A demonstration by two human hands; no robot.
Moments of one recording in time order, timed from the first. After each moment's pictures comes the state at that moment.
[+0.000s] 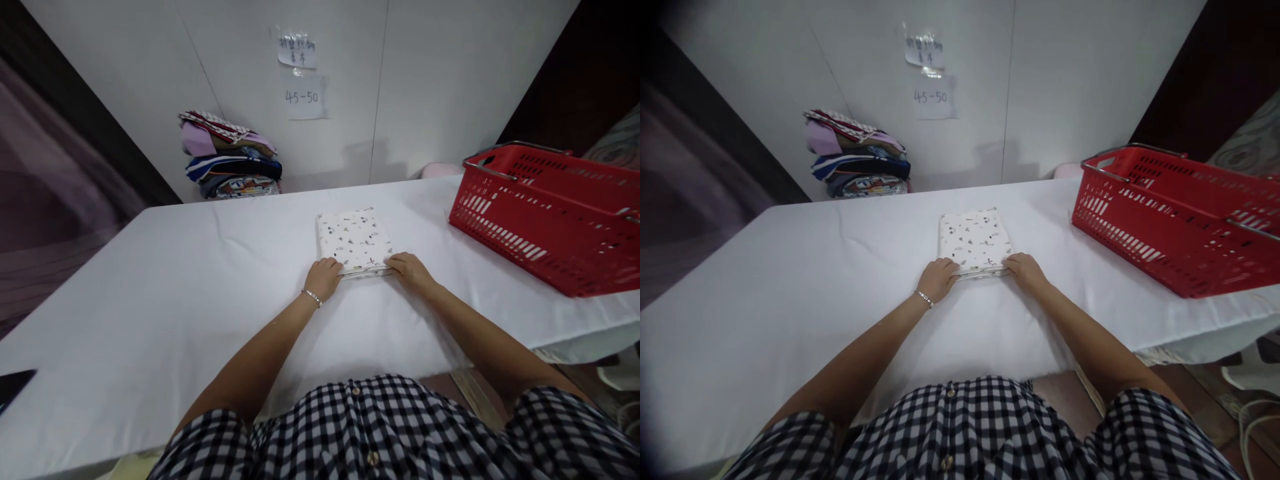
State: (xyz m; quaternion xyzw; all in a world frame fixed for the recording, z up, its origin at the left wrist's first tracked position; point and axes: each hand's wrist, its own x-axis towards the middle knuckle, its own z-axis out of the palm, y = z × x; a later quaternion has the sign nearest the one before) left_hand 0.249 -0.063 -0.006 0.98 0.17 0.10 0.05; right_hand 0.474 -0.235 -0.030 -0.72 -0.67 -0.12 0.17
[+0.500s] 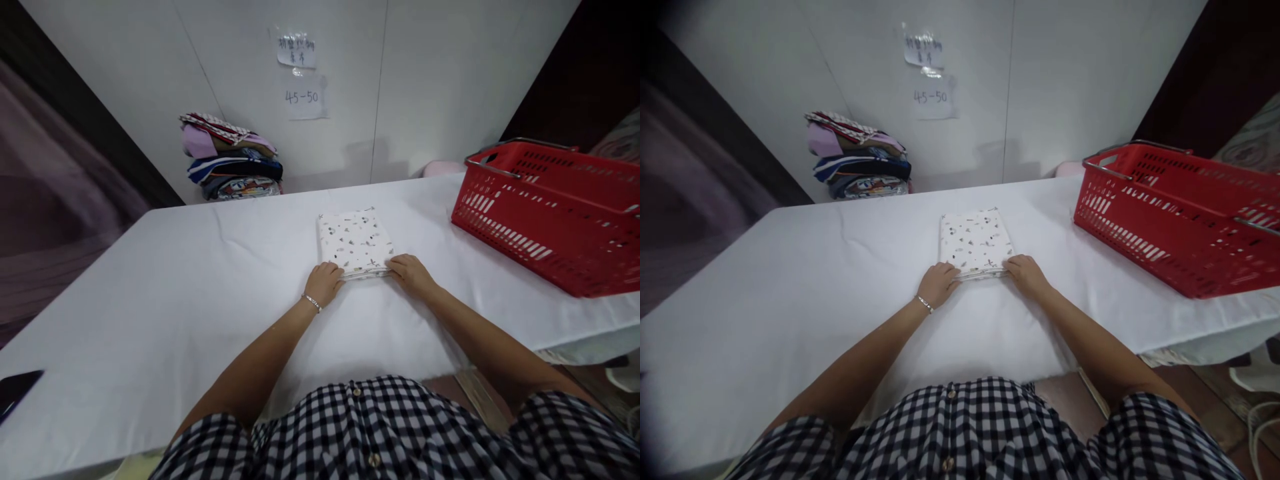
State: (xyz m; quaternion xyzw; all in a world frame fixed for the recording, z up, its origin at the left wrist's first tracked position) left_hand 0.244 -0.062 -0.020 0.98 0.15 0.14 0.03; right_hand 0.469 -0.240 -0.033 -0.71 -0.67 -0.13 0.17
